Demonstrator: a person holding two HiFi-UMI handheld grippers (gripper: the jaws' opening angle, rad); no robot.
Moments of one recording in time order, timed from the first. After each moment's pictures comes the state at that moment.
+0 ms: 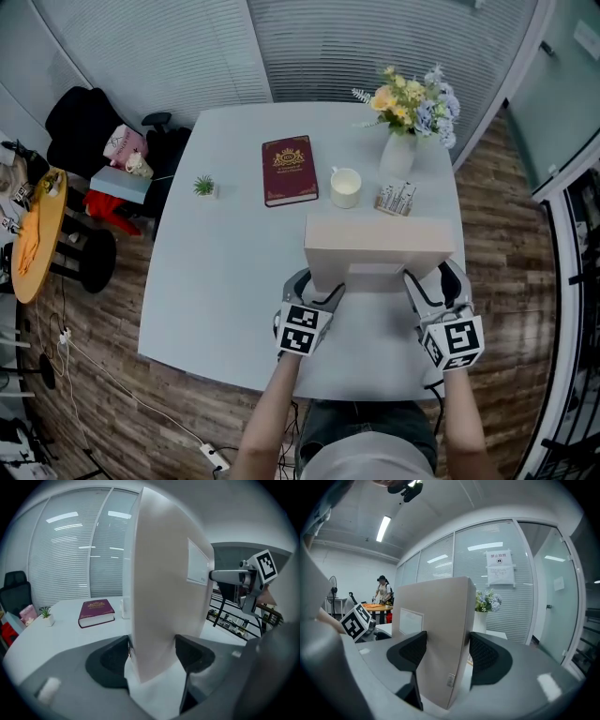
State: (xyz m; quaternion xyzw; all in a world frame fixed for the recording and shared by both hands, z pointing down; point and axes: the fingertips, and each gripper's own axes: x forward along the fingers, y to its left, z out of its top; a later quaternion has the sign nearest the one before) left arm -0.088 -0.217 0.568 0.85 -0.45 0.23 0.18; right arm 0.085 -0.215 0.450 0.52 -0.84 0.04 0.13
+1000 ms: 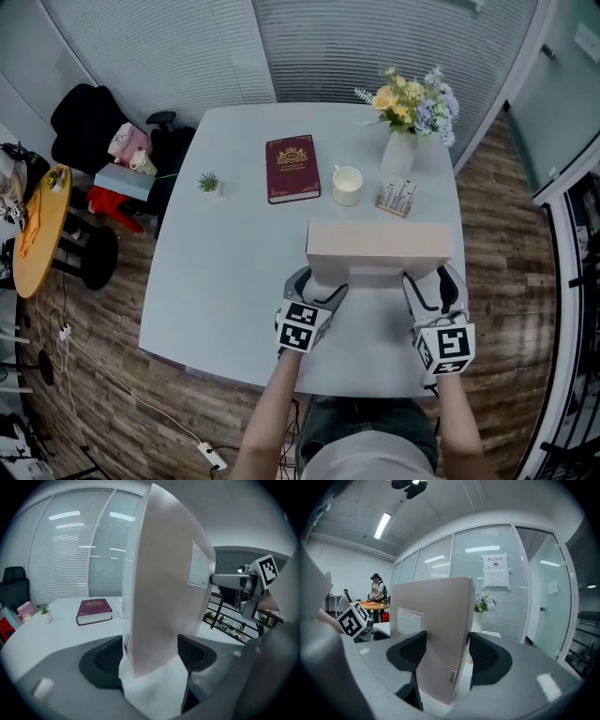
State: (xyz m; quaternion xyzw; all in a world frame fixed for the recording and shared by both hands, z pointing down) left arm -0.085 -0.207 0.570 0.85 -0.44 0.21 0.19; right arm 0.086 -0.198 0.453 0.55 -0.83 0.03 0.13
